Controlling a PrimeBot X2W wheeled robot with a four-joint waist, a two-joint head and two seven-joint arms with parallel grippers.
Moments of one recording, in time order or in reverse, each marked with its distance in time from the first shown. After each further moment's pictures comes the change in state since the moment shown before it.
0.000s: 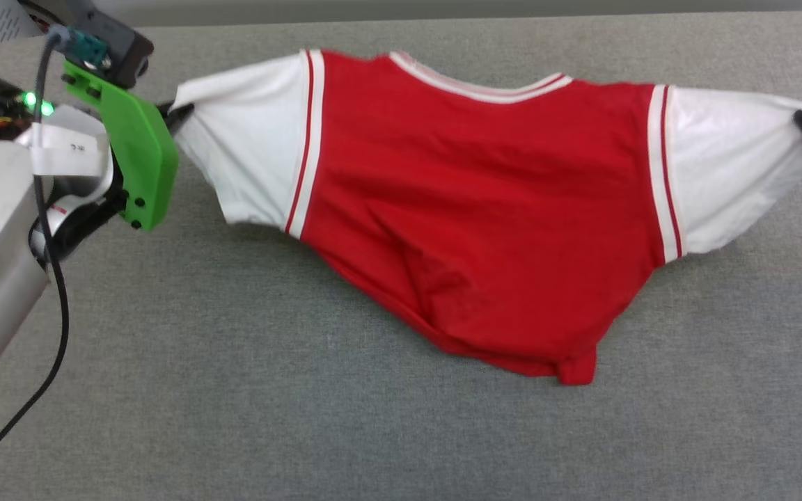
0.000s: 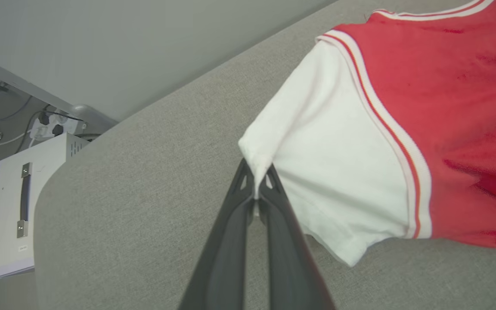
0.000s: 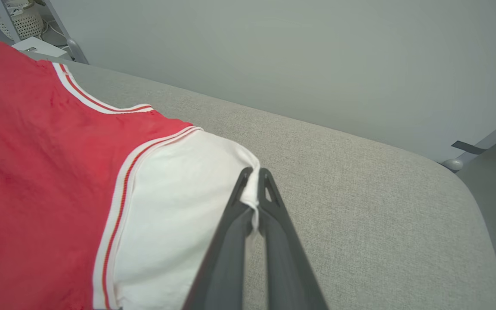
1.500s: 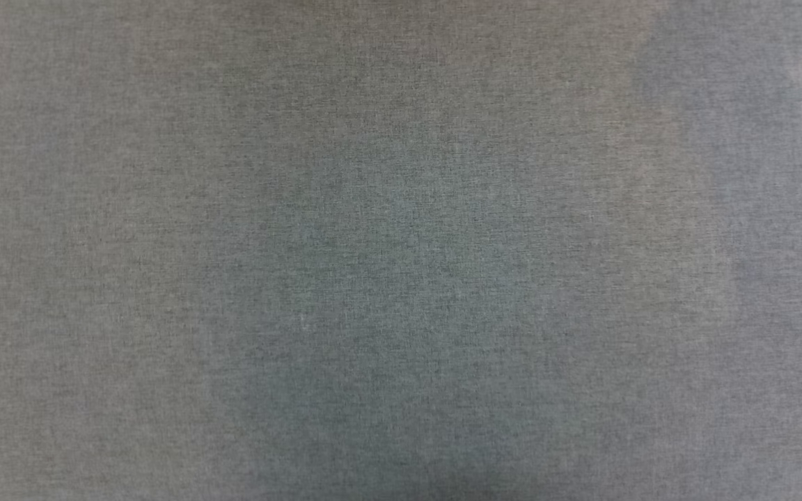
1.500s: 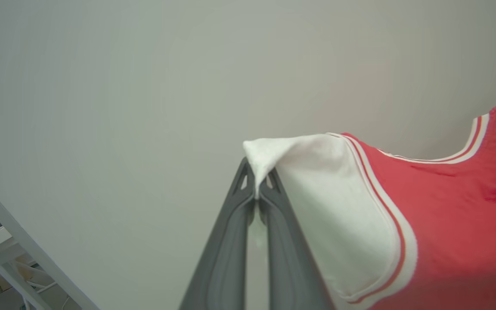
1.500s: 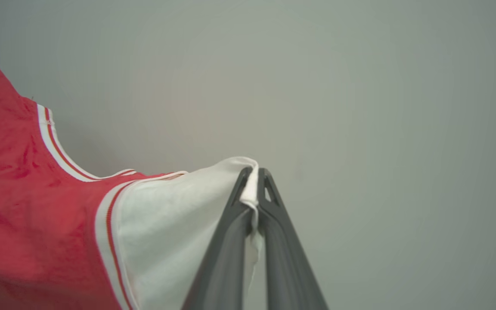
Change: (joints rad) left arm -0.916 -0.231 0.108 0.395 0.266 0.002 -0.368; right arm -1.226 0.111 0.254 0.446 -0.103 0.000 -0.091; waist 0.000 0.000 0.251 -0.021
